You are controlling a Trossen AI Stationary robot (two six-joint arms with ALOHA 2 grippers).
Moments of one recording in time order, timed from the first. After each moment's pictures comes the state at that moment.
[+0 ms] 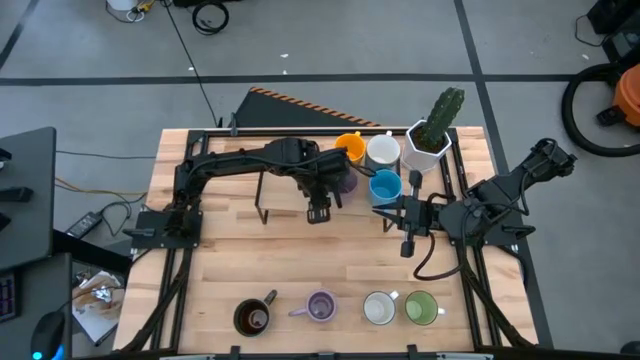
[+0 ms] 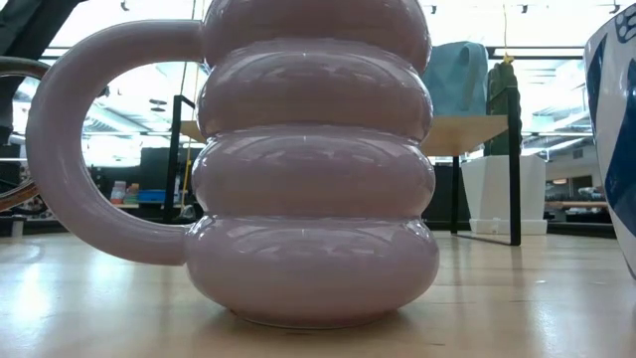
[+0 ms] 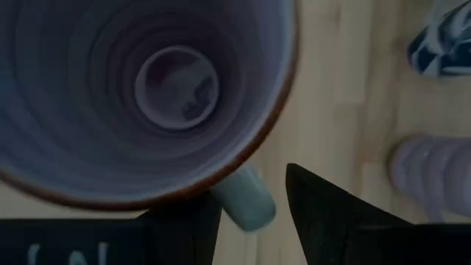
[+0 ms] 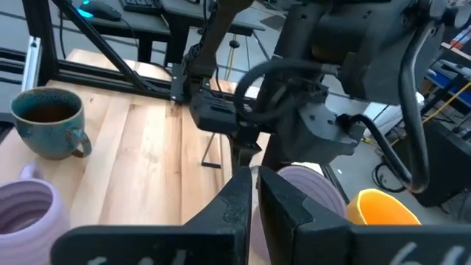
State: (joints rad) left arm 0.09 2.03 2.12 -1.26 0.08 0.01; right arm 0.55 1.13 1.19 -0.51 0.77 0.00
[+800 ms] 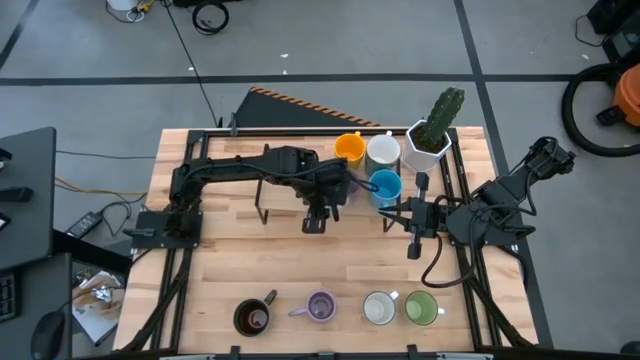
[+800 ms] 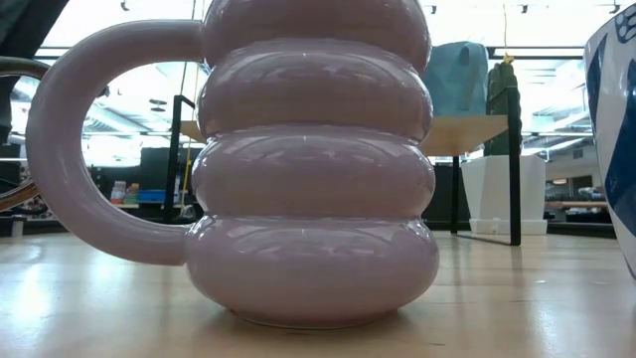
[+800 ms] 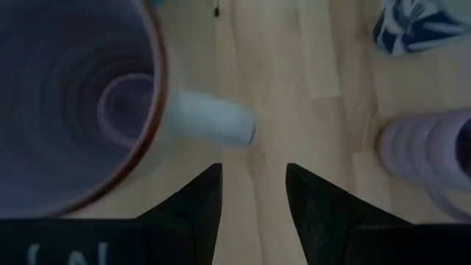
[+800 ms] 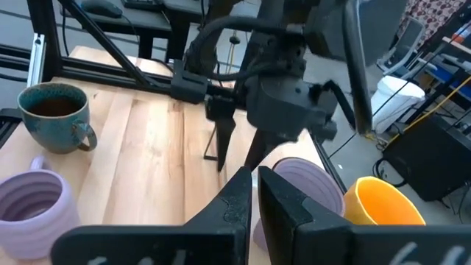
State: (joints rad) left arm 0.03 2.01 2.12 -1.24 0.07 0.14; right arm 0.60 1.11 1.19 -0.57 0.81 0.05
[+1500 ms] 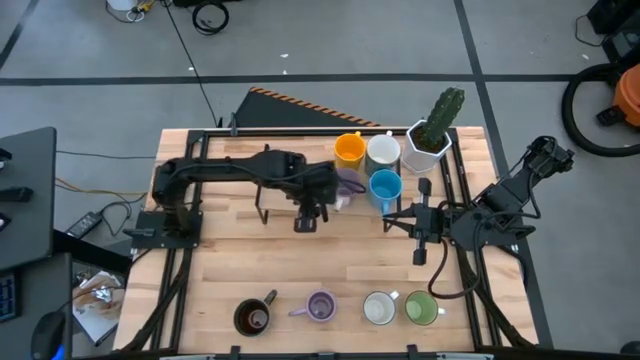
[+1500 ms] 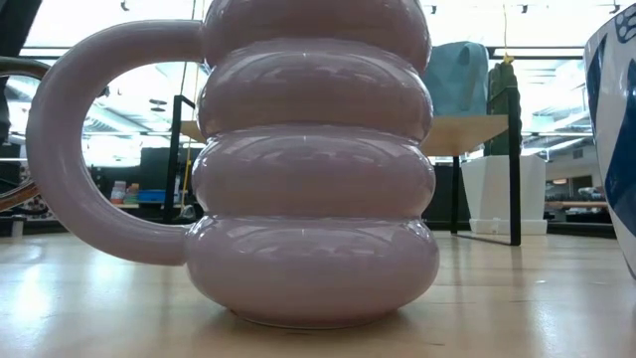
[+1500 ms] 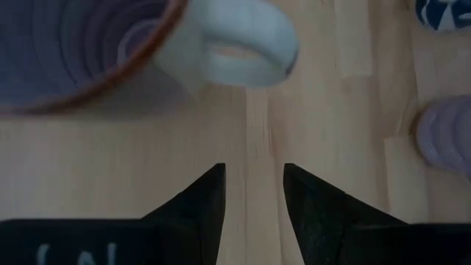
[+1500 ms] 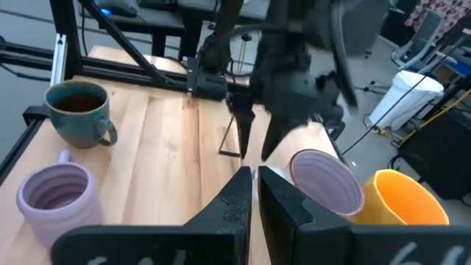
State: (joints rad) left arm 0.03 1.87 1.85 -1.10 0.00 0.12; right arm 0.65 1.11 1.19 -0.62 0.82 0.12
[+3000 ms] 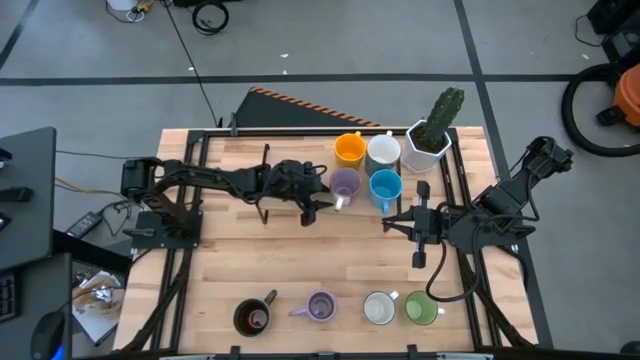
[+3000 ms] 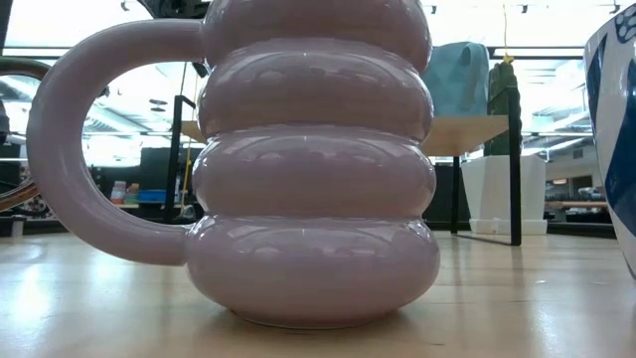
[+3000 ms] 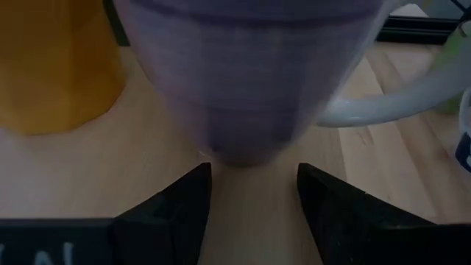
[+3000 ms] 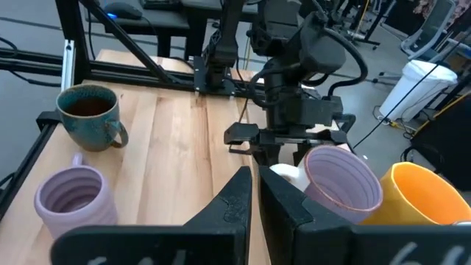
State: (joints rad) left arm 0.15 1.64 0.97 0.19 0.08 0.02; right arm 0.67 1.12 1.19 -0.61 0.80 0.18
